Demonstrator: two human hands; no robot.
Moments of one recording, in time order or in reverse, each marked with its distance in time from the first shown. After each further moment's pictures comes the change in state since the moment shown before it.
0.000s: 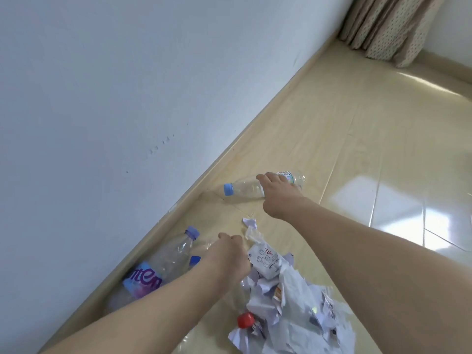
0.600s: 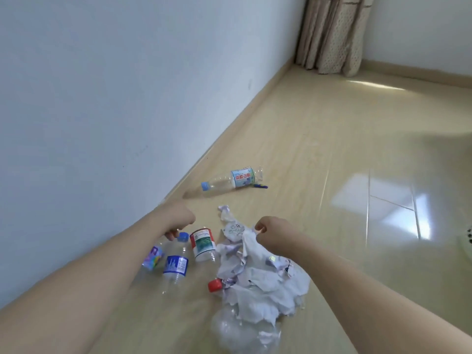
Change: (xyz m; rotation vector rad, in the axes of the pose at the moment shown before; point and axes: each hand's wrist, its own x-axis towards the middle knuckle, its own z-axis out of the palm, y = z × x) left_hand -0.082 -0.012 -0.053 -1.176 0.019 -0.763; right_hand -0.221 0.046 0.014 0.575 -0.069 0.121
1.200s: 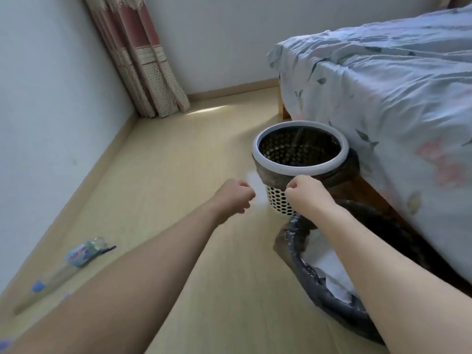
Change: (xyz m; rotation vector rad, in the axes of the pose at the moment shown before) left_hand -0.224 0.491 0.284 -0.144 -0.273 0.757; right_hand -0.282 0.380 -0.218 0.407 0.768 0.464
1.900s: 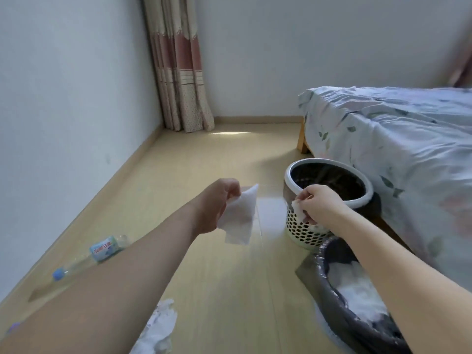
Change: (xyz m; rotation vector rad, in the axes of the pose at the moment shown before) left_hand -0.098 -0.042 -0.149 -0.533 -0.108 0.027; right_hand -0.040 -0.105 0.015 0.130 -0.045 -0.086
